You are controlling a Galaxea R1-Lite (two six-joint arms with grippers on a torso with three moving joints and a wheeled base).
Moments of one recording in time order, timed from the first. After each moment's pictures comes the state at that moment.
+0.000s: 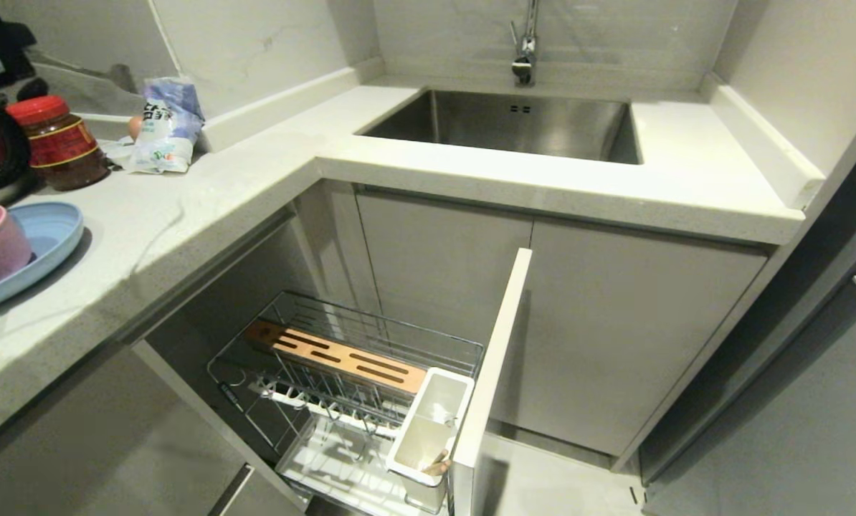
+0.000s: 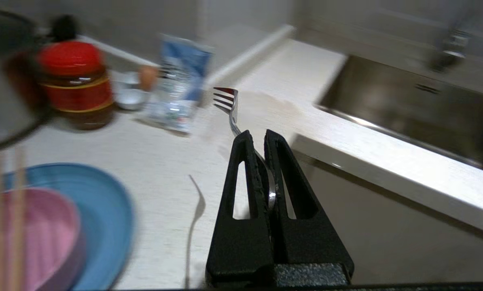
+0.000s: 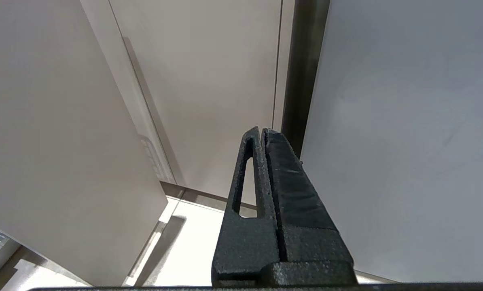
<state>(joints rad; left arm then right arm) -0.49 1.18 -1.25 -0.14 0.67 0.03 0.00 0.00 0.00 -0.08 0.00 0.02</state>
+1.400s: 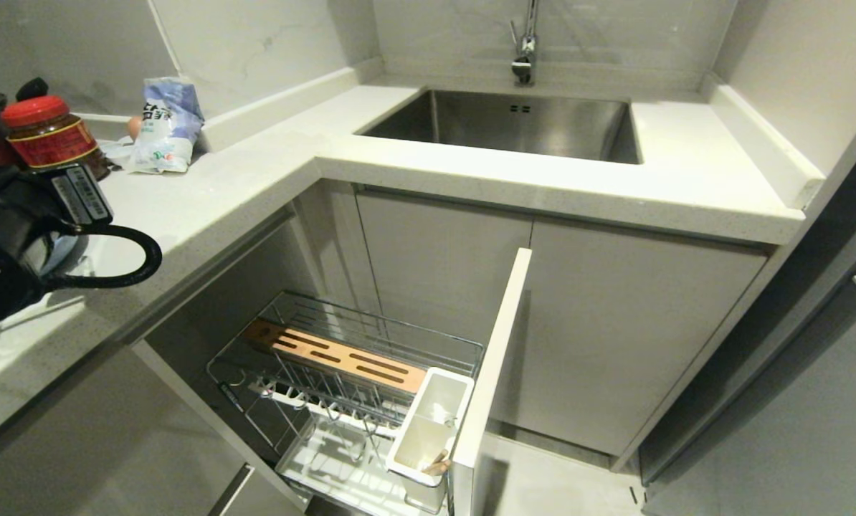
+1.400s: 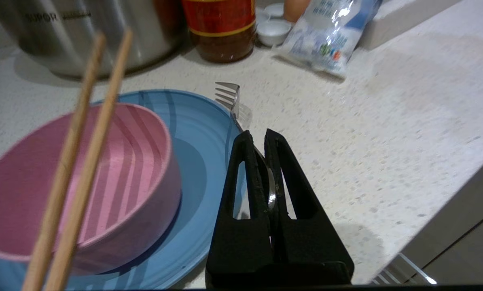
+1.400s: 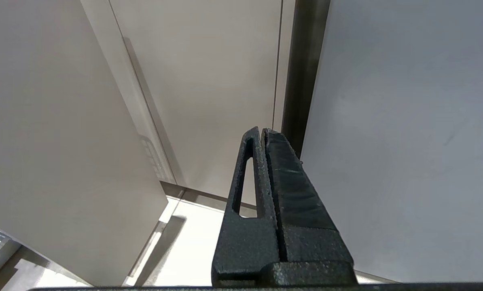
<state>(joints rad) -0.19 1.34 -0.89 -0.53 0.84 0.07 0.00 0.00 0.00 -0.08 0.00 0.02</state>
